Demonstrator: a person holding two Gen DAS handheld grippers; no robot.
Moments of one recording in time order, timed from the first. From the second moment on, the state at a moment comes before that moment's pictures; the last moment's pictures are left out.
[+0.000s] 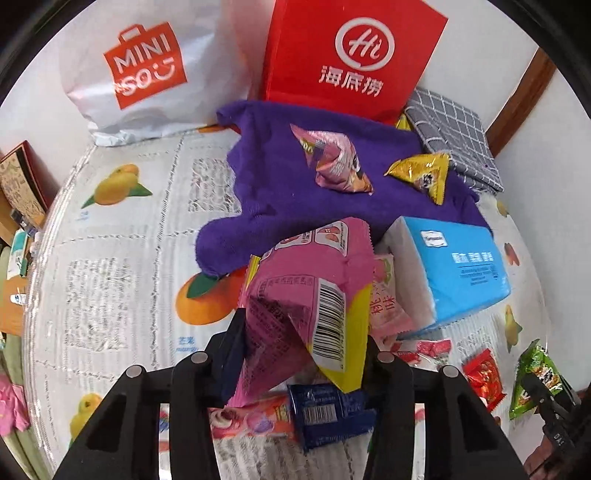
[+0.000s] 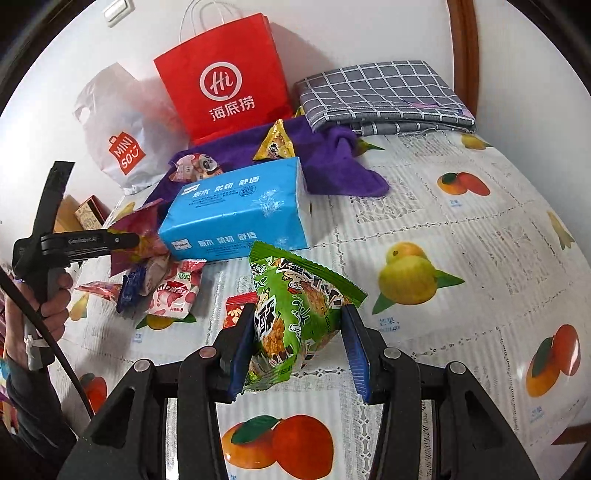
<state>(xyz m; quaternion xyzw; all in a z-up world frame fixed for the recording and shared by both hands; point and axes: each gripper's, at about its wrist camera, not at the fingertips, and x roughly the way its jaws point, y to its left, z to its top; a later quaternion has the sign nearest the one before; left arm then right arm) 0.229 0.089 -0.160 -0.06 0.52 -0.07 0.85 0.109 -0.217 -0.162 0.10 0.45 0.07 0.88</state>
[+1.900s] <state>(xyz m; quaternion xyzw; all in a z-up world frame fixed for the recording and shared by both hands) 0.350 0.084 -0.078 -0.12 0.45 -0.09 0.88 0.300 -0.145 -0.061 0.01 0.37 0.17 0.91</state>
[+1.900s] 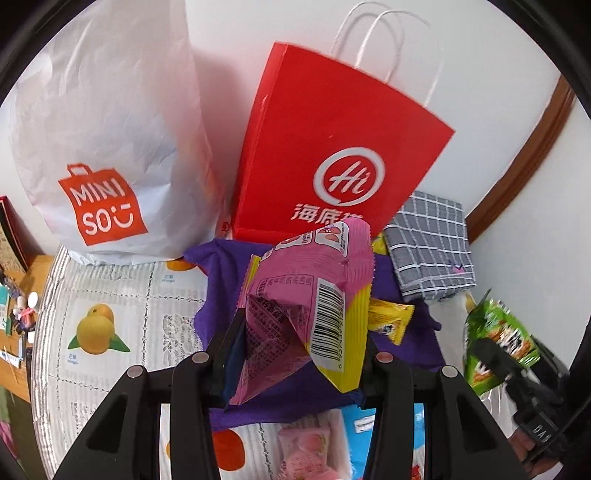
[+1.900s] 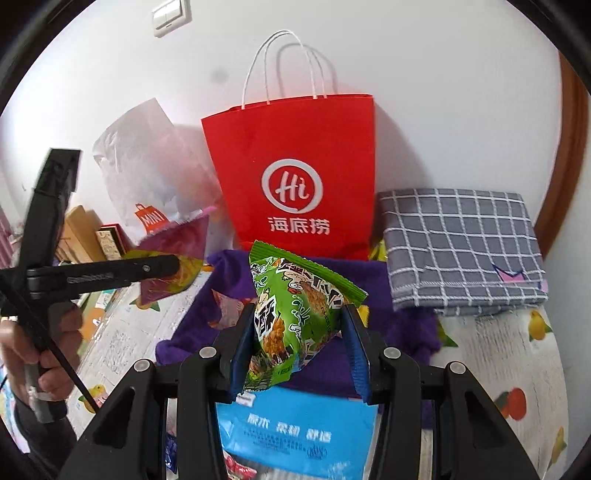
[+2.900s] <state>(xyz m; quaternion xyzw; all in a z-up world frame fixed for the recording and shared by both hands) 0.371 0.064 -0.133 -0.14 0.50 -0.11 0.85 0.361 -0.118 -0.135 -0.05 0.46 0.22 0.86</state>
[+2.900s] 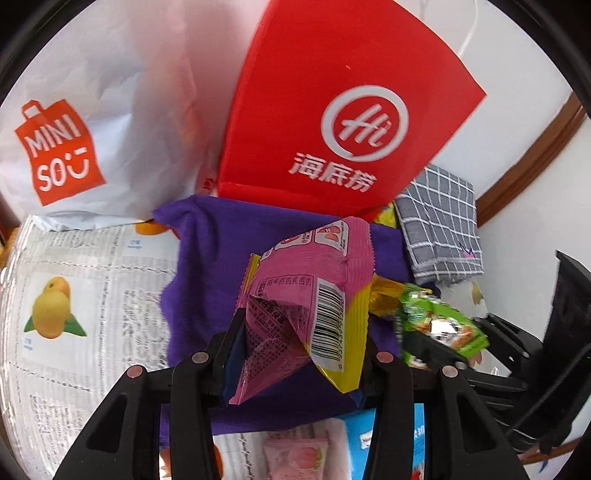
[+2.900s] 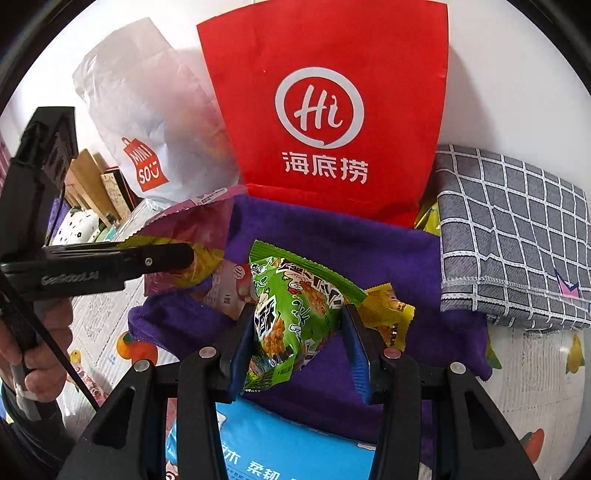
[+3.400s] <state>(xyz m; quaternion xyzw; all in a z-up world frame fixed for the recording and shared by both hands) 0.373 0.055 -0.144 -0.13 0.52 -0.10 0.84 0.374 -0.112 -0.171 -0.07 0.51 0.20 0.83</state>
